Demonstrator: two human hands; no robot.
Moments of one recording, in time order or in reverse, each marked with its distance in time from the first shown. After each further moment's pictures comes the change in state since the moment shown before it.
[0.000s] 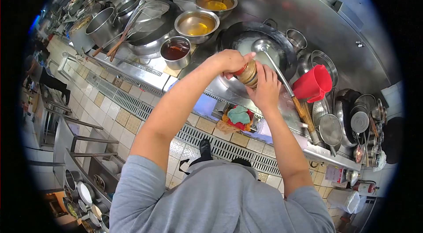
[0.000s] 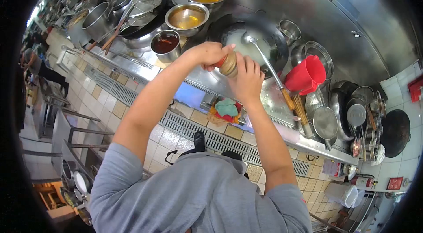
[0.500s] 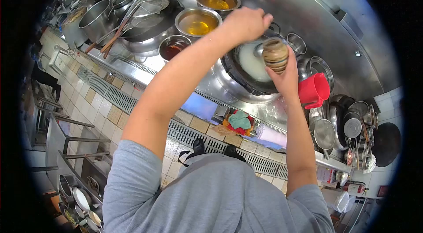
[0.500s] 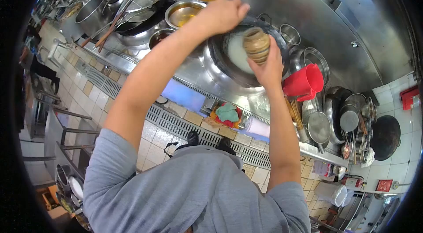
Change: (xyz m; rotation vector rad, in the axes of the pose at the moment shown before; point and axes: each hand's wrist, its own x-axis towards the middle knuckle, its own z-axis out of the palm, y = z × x) left_hand 0.049 0.007 -0.092 0.275 0.725 0.578; right_hand 0.085 0.032 -0.006 0.279 0.092 0.031
